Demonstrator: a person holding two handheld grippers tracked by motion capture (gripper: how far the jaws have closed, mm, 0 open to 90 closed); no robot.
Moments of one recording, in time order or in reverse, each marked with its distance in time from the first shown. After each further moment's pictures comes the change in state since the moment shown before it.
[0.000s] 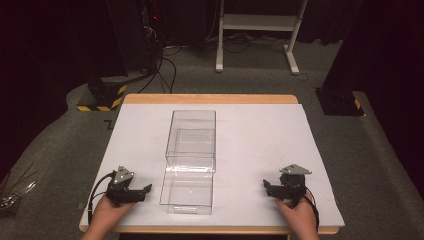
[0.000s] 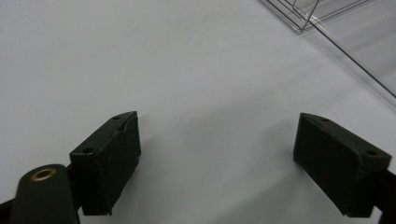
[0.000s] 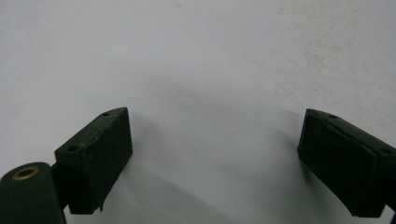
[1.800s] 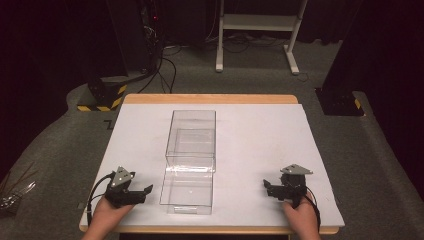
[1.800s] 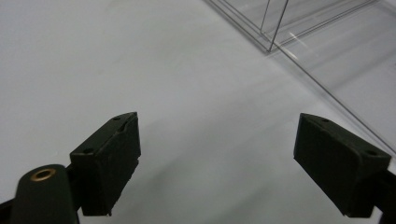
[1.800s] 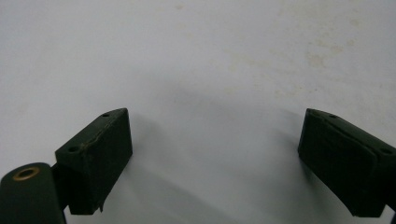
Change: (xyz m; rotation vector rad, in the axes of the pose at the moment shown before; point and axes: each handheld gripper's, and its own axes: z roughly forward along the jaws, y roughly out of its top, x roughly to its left) left arm -0.010 0.007 -0.015 -0.059 -0.029 0.033; right arm -0.002 -0.001 -0.001 -0.007 0.013 0.009
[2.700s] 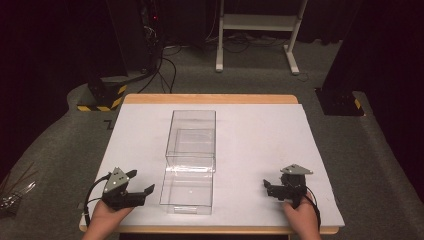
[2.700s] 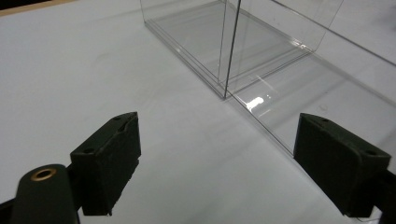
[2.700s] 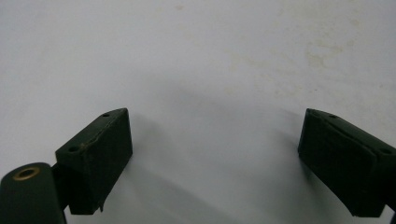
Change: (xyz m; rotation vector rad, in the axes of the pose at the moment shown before) left arm -0.015 0.014 -0.026 -0.127 -0.057 0.014; right arm 0.000 0.000 0.000 -0.001 0.002 0.001
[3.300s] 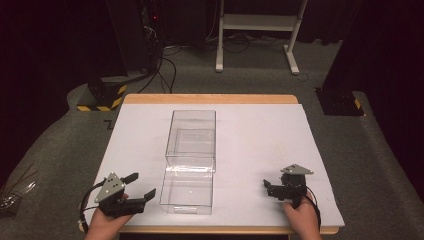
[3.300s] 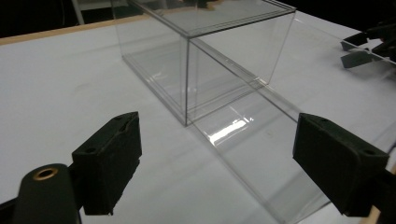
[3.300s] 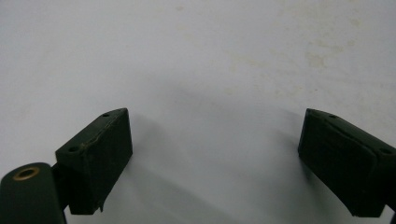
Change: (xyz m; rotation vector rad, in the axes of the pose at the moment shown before) left arm -0.026 0.011 -0.028 -0.109 -0.071 -0.019; right arm -0.001 0.000 0.000 -0.003 0.004 0.005
